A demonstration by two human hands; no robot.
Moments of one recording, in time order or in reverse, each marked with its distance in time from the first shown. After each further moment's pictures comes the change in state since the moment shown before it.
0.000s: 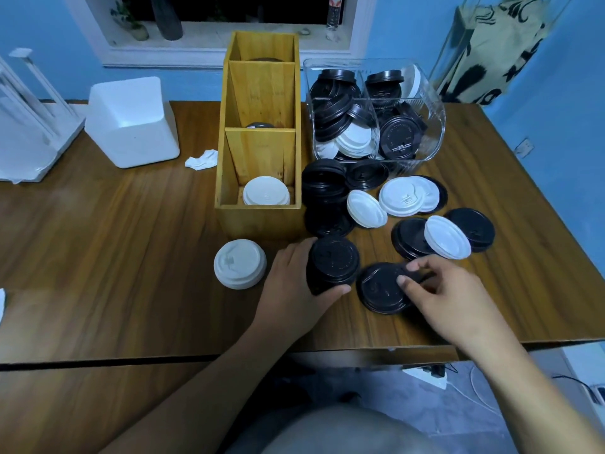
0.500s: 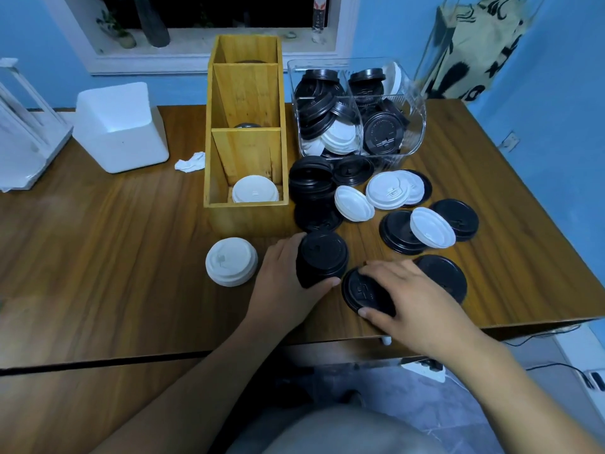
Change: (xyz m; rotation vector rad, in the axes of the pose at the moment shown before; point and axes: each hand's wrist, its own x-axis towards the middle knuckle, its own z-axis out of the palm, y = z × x) left_hand -0.001 0.000 0.001 0.016 0.014 0.015; right_hand -0.012 0.013 0.021 -0.352 -0.140 -0.543
